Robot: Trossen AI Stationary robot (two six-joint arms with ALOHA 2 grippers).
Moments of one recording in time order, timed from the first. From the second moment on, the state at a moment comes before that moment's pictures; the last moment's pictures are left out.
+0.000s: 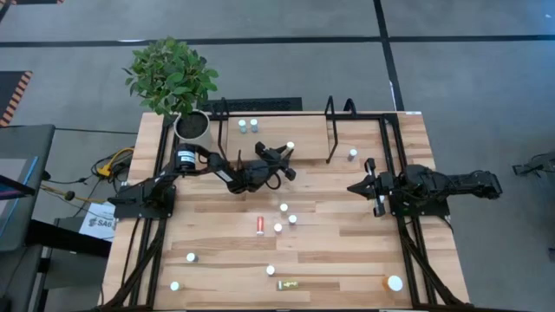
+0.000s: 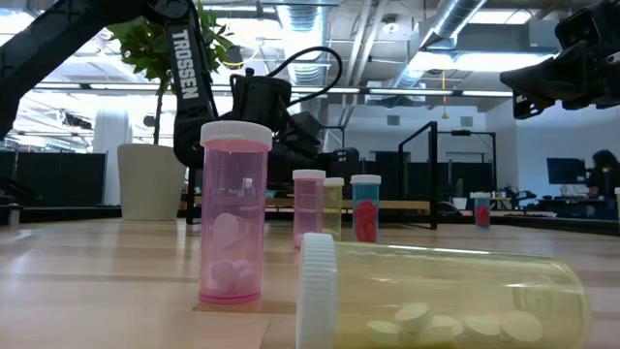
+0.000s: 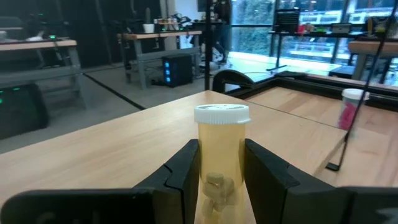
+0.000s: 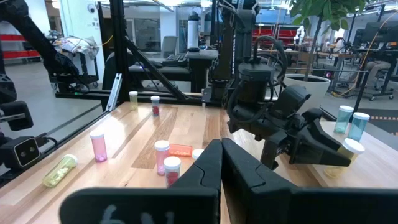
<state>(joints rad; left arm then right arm) 0.14 2.25 0.95 1.25 -0.70 -0.04 0.04 0.01 0.00 0.04 -0.03 -0.03</state>
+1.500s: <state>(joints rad) 0.12 2.25 0.95 1.22 -0.84 -0.09 0.04 0.01 0.00 0.04 -0.03 -0.03</state>
